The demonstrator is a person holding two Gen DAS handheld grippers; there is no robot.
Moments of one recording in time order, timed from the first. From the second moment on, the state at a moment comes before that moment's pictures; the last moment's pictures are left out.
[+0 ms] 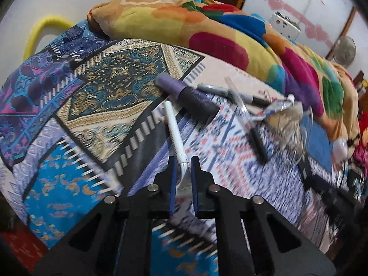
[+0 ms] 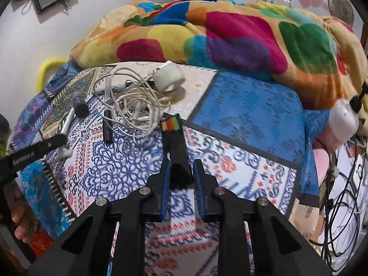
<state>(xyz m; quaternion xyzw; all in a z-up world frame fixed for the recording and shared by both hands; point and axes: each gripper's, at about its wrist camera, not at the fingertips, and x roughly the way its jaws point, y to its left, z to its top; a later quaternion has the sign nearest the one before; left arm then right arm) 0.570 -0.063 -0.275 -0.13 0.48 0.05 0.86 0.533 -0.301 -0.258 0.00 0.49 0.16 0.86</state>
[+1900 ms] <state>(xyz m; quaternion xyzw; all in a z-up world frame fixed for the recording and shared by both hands) 0.357 -0.010 -0.109 -0.10 0.40 0.05 0.91 0.366 -0.215 -0.085 -0.03 0.36 0.26 0.90</state>
